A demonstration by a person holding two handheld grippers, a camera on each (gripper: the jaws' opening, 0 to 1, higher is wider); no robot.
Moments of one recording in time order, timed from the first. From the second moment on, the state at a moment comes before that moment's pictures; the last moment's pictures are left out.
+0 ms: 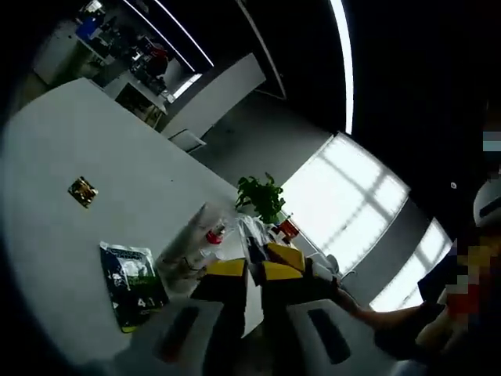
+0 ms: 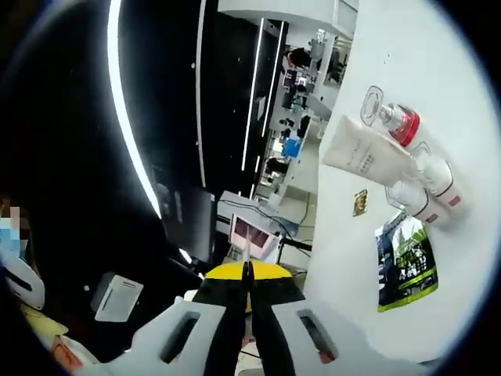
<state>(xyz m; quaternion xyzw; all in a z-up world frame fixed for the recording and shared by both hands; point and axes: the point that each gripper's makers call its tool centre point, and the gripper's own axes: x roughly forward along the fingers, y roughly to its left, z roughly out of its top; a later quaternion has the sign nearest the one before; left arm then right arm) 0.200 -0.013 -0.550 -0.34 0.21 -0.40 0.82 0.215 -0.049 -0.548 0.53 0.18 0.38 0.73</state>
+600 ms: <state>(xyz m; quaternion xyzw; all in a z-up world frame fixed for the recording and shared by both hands) 0.185 -0.006 -0.544 -0.39 0.24 -0.43 0.78 0.224 -0.047 -0.526 0.37 0.13 0.46 0.80</state>
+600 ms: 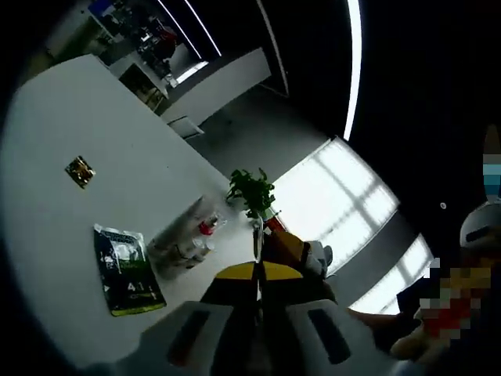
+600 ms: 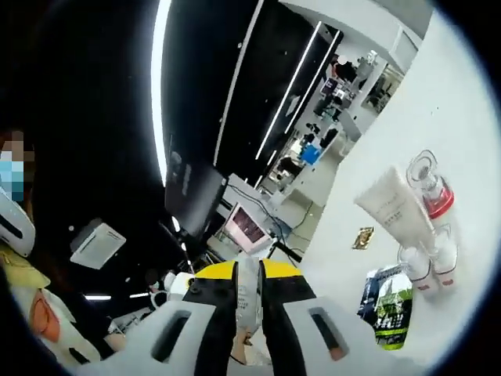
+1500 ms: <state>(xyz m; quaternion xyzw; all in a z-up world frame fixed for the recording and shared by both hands) 0.199 0.055 -0.608 -0.36 0.31 -0.32 0.82 0.236 0.017 -0.593 0.04 0.18 0.45 0.87</state>
